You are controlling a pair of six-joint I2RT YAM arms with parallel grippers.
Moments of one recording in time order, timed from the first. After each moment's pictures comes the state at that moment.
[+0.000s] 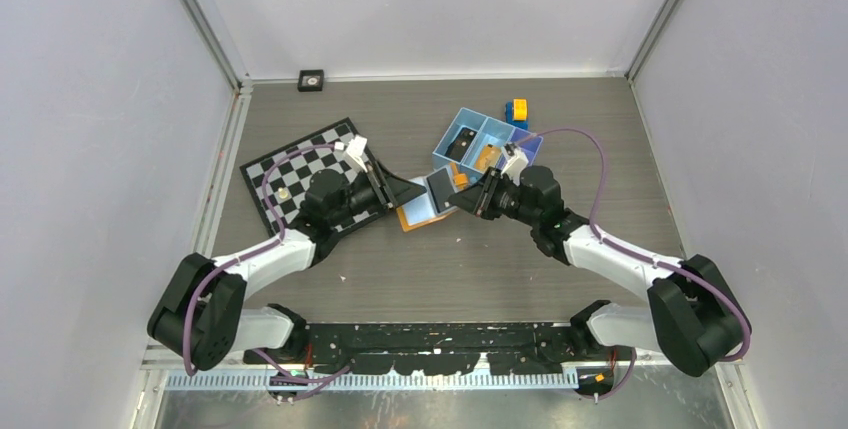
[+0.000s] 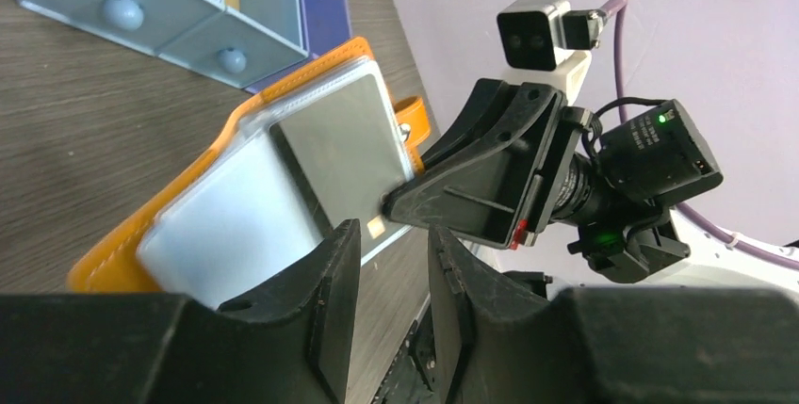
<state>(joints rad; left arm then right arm) -0.49 1.27 0.50 0.66 0.47 -0.99 0.53 1.23 0.53 0.40 -0.36 0.86</state>
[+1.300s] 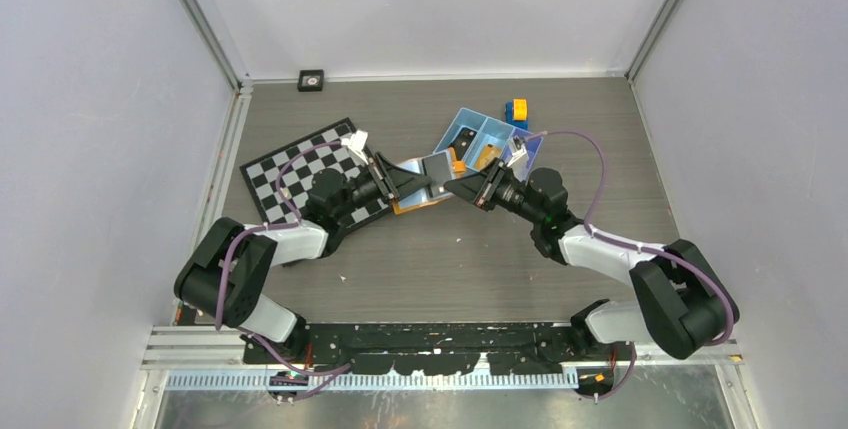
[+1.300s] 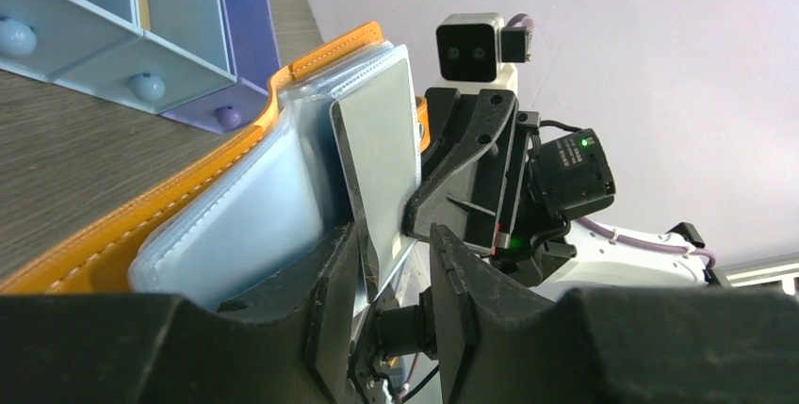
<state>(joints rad) -0.47 1.49 0.51 1.06 0.58 -1.21 0.51 1.31 0.48 0.77 -0.45 1.09</state>
